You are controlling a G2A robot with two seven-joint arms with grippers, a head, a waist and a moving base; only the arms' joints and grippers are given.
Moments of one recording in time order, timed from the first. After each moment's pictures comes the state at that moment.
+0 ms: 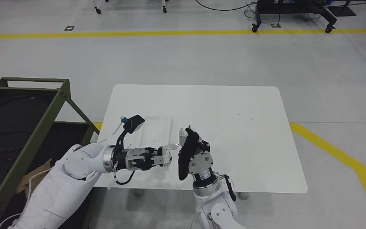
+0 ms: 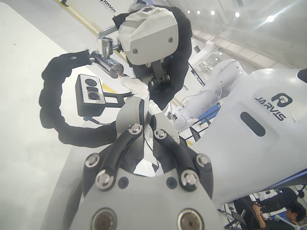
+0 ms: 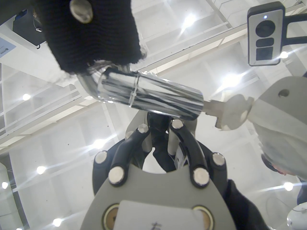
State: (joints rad) left arm 0.95 -0.95 -1.02 -1.57 -0.53 -0.75 -1.07; right arm -1.49 -1.53 1.04 -1.86 1.49 -0.11 0.49
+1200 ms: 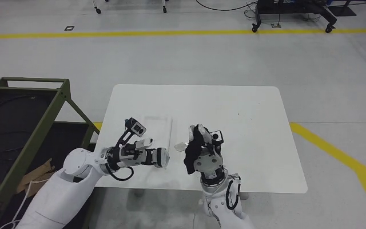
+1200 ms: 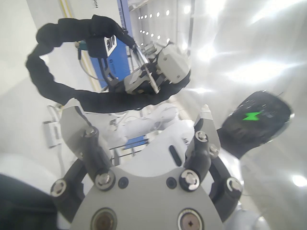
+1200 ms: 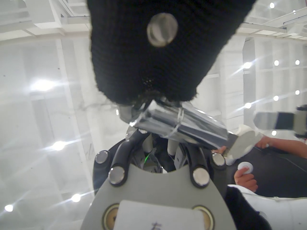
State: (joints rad) left arm 1.01 -0.93 -1.02 -1.58 -1.04 -0.16 -1.10; right arm -1.43 -1.52 1.11 -1.79 1.08 -0.34 0.70
